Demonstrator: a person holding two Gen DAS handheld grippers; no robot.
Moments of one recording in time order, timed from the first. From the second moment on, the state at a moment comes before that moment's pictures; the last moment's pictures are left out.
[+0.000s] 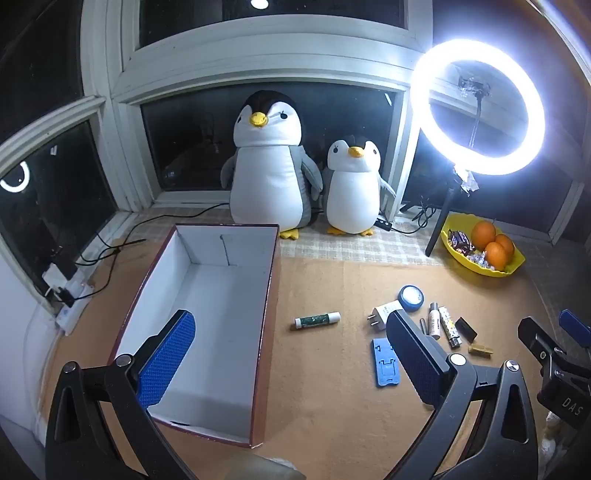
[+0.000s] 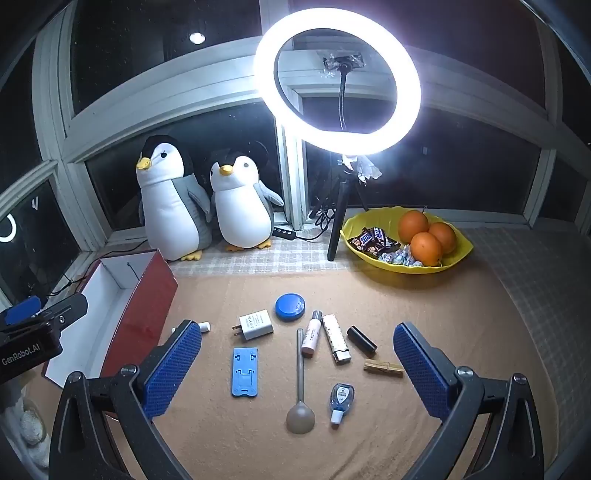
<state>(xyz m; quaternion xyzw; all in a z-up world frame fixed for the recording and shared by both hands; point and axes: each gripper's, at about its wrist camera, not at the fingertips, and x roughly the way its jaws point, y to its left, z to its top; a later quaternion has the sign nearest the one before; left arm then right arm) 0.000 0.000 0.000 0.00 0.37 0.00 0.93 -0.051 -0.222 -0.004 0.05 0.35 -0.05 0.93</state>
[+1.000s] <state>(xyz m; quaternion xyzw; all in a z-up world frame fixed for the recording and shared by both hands) -0.010 0.003 0.002 0.00 0.35 -0.01 0.93 -0.057 -0.223 0.003 0.05 0.34 -0.05 0.94</state>
